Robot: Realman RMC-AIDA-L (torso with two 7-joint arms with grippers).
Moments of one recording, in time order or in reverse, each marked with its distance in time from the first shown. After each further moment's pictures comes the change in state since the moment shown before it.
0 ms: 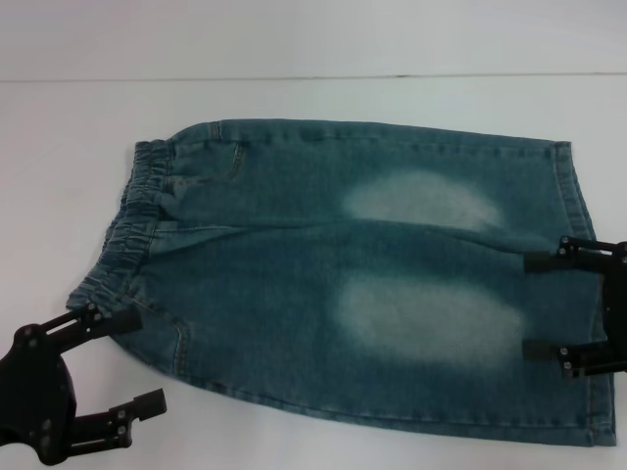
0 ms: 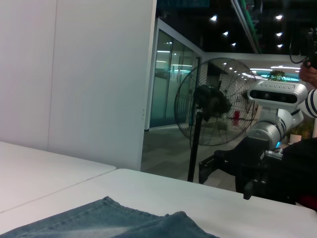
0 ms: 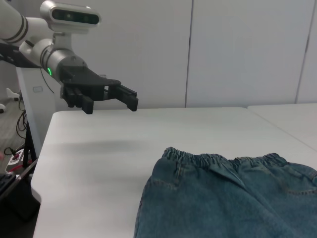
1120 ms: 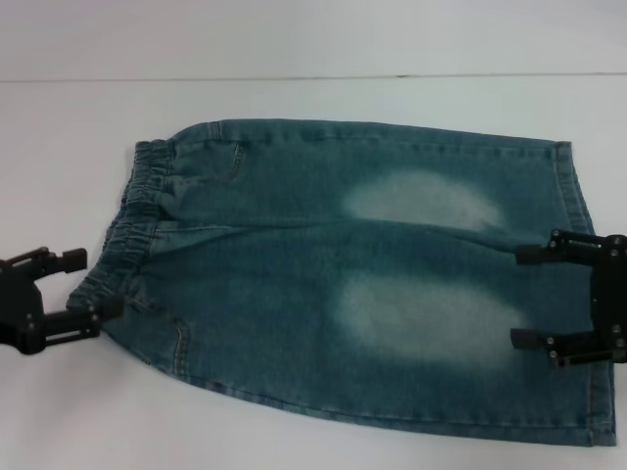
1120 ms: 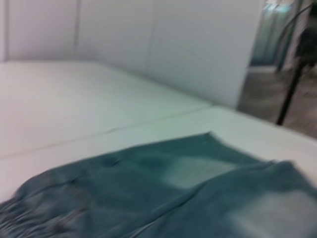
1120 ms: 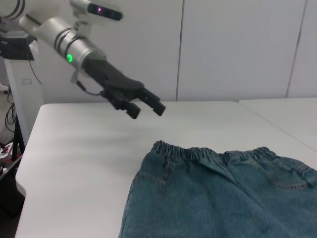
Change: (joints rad) left arm -0.069 0.003 0.019 0.178 0.056 -0.292 -0.347; right arm 0.009 0.011 -0.017 0.000 -0.002 0.055 0.000
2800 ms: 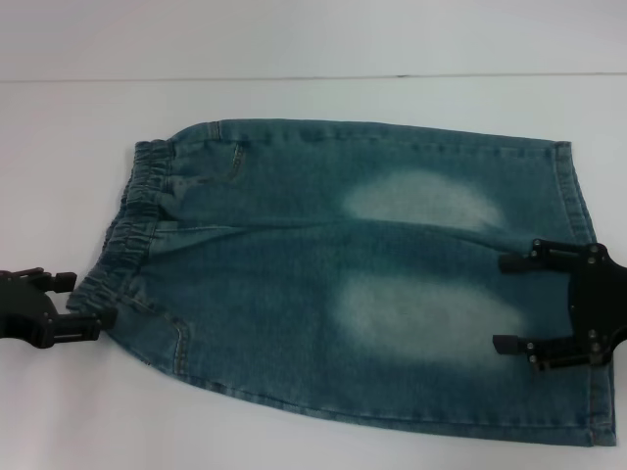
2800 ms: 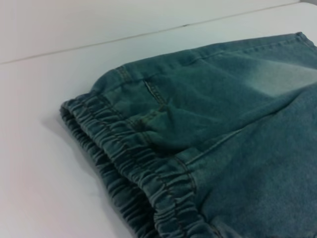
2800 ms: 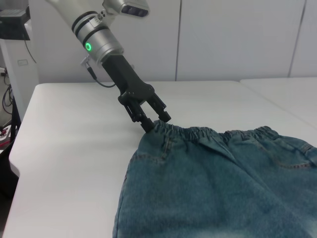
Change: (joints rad) left arm -0.053 -0.013 0.158 0.050 0.205 -0.286 -0.205; right arm 0.003 0.010 -0.063 0.018 -0.006 0.084 -0.002
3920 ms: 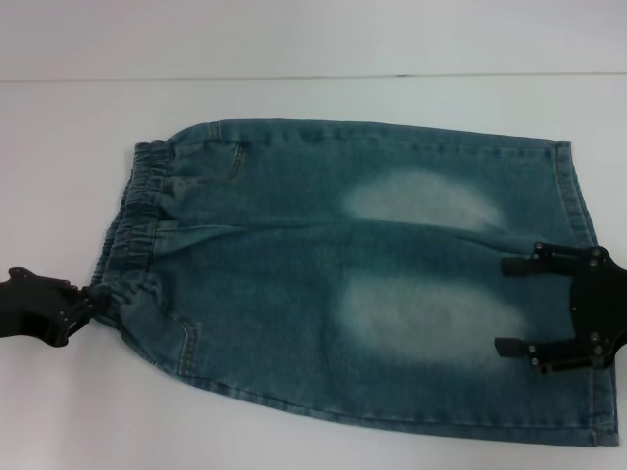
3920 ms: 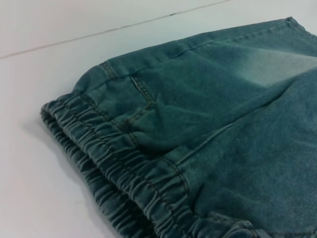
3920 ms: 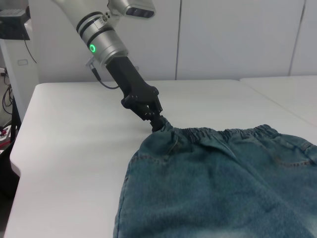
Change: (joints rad) left arm -0.015 -0.012 0.043 0.004 0.017 -0.026 -0.001; right arm -0.004 0.003 0.008 -0.005 -0.009 -0.005 0.004
